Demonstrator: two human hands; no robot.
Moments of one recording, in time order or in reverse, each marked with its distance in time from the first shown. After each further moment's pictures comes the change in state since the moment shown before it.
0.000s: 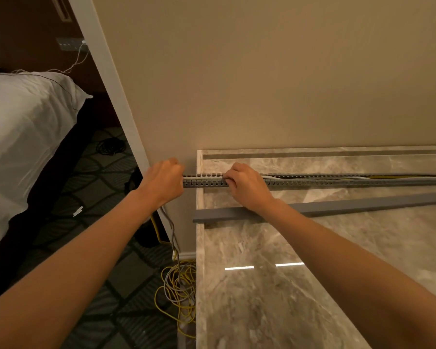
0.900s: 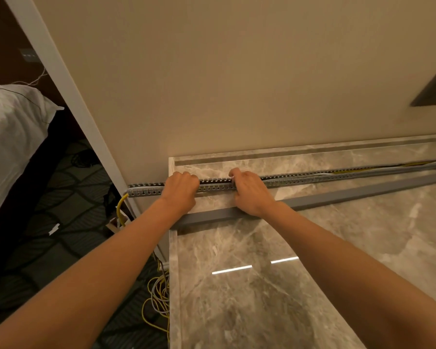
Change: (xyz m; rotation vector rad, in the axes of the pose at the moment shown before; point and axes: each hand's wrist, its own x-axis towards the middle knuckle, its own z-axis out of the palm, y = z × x) left_hand 0.015 0.084 0.004 0.174 -0.133 0.110; right_hand -0.033 0.039 -0.038 -0.115 -0.231 0.240
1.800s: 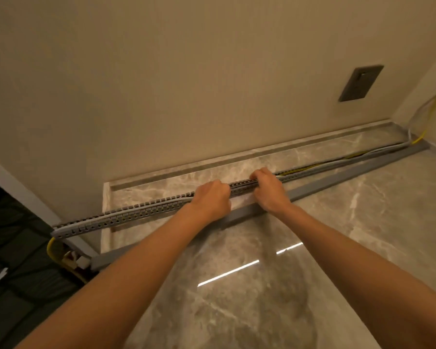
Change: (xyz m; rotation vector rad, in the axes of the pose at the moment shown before) left_hand 0.052 0.154 -0.051 -0.233 -0.058 0.263; right_hand -0.036 0.135 -0.032 0.155 0.224 0.407
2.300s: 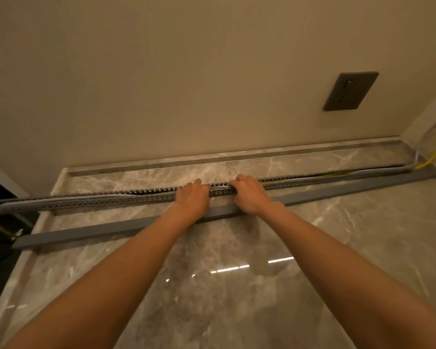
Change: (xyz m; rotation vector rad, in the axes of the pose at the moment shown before) left_hand 0.071 0.098 0.026 0.022 -0.075 -0.331; right_hand 0.049 0.107 -0.033 -0.247 -0.285 -0.338
